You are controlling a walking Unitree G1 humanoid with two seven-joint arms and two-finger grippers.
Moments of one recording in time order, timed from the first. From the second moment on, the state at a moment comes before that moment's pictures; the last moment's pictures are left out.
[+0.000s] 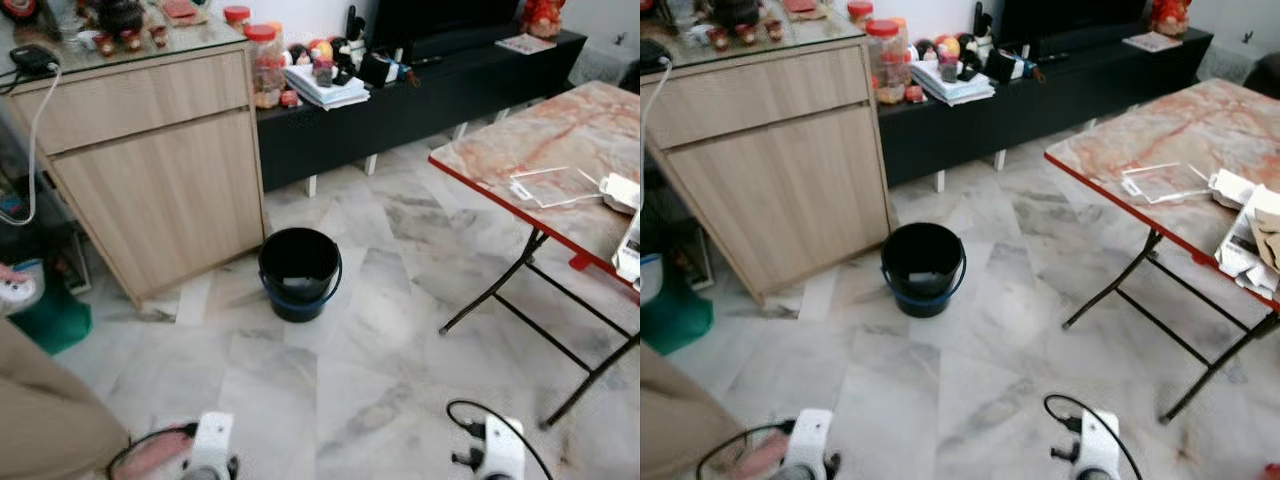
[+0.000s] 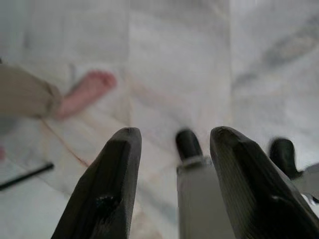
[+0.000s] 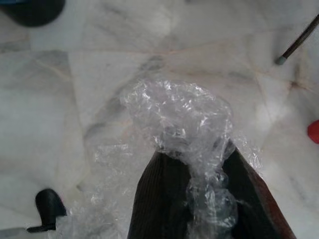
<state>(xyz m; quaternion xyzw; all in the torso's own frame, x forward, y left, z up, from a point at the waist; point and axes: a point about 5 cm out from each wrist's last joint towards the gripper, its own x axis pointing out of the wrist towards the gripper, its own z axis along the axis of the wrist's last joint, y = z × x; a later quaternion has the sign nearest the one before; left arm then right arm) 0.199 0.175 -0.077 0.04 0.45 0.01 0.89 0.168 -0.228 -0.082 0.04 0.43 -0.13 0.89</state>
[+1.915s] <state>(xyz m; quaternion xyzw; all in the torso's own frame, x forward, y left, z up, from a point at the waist) 0.202 0.150 -0.077 0.04 0.44 -0.03 0.90 0.162 -0.253 -0.078 0.03 0.43 -0.19 0.88</state>
